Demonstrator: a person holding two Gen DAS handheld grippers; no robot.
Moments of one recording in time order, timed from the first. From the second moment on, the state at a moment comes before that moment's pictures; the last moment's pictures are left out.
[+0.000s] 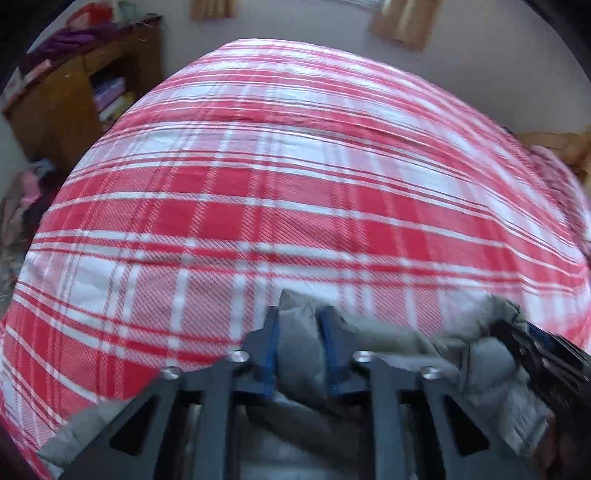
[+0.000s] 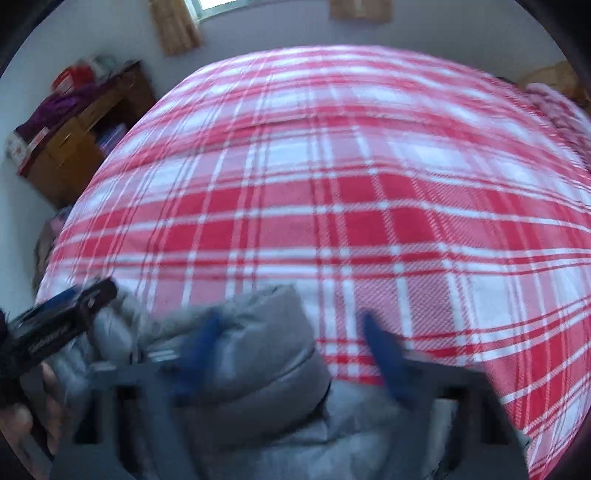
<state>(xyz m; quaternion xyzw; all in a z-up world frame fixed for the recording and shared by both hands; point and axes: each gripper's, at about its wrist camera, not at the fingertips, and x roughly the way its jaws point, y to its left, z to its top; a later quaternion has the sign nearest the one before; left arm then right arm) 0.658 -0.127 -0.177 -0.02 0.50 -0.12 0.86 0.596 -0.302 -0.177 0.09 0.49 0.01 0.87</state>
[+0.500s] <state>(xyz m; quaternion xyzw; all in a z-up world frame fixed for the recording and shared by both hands) 0.550 -0.082 -0.155 0.01 0.41 -0.14 0.90 0.487 -0.311 -0.139 0.01 0.42 0.04 0.90</state>
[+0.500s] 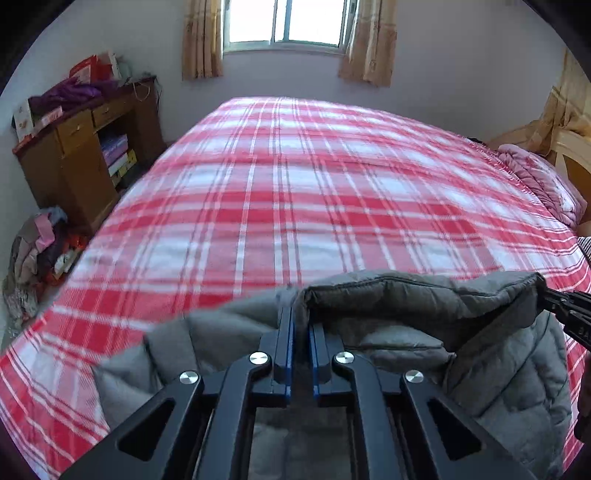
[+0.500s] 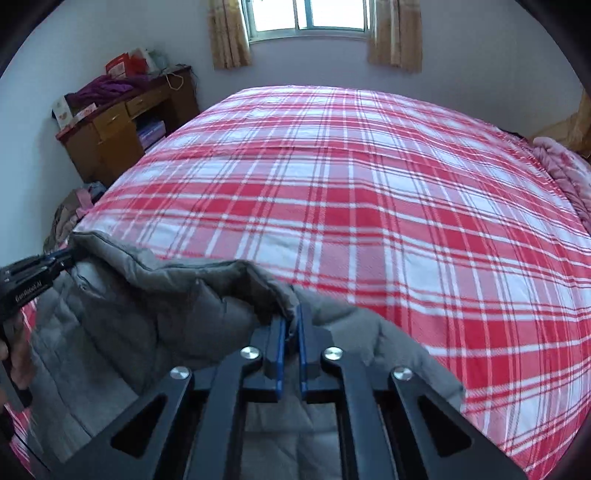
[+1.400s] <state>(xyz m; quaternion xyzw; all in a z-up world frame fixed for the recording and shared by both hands) 0.532 -0.057 -0.090 0.04 0.32 0.00 0.95 0.428 -0.351 -0.134 0.00 0.40 -0.03 0.91</state>
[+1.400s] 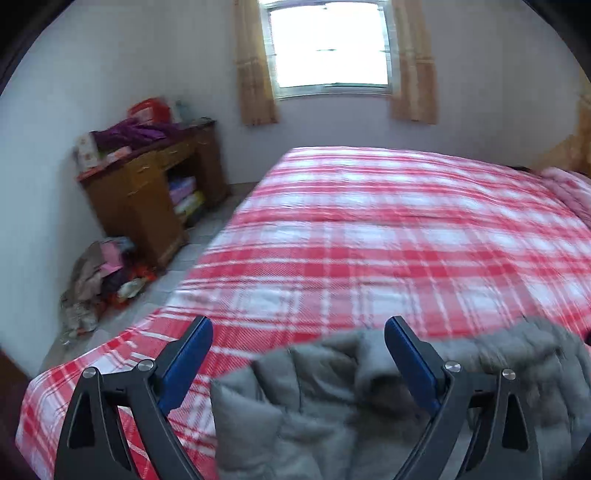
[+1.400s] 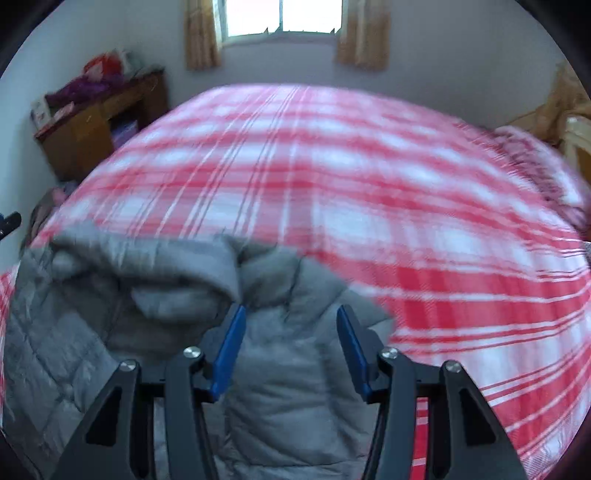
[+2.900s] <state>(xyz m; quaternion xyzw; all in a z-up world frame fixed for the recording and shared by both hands) 0.566 -0.108 -0.216 0.08 0.41 0.03 0.91 0.484 -0.273 -0.211 -0.02 0.41 0.02 0.91</state>
